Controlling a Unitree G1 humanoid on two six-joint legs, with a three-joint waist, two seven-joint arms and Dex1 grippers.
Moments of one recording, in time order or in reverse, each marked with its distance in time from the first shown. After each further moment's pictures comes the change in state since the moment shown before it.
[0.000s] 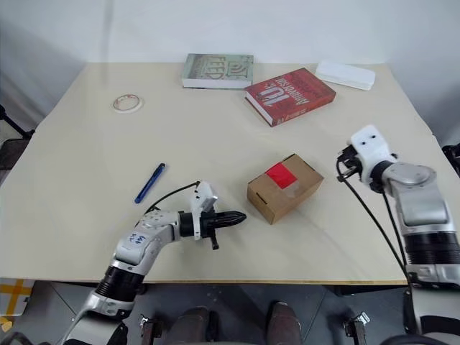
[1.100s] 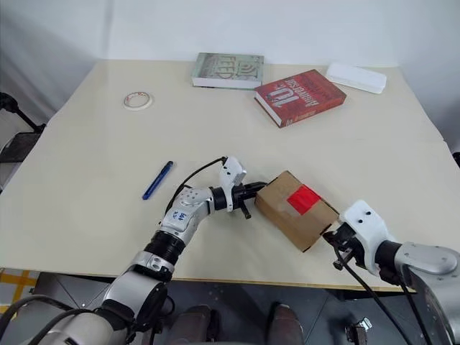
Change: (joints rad) left arm -0.328 -0.177 0.037 0.589 0.132 -0.422 0.078; right arm 0.782 -0.071 -0.376 -0.994 0.307 0.520 0.075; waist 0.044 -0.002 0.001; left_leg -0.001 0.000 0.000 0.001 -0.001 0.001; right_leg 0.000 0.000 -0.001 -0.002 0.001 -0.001
